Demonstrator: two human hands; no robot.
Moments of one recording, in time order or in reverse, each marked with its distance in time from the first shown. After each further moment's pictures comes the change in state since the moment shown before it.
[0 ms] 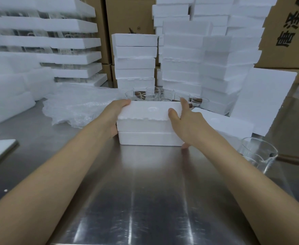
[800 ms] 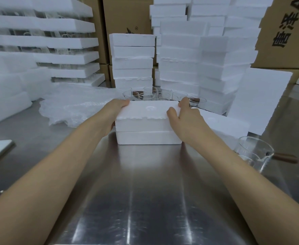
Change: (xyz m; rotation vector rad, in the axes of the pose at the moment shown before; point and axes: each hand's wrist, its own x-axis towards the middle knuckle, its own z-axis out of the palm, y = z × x) left_hand 0.012 0.003 -0.003 0.252 0.000 0.079; right_hand 0.000 0.007 0.002 0.122 0.114 -0.138
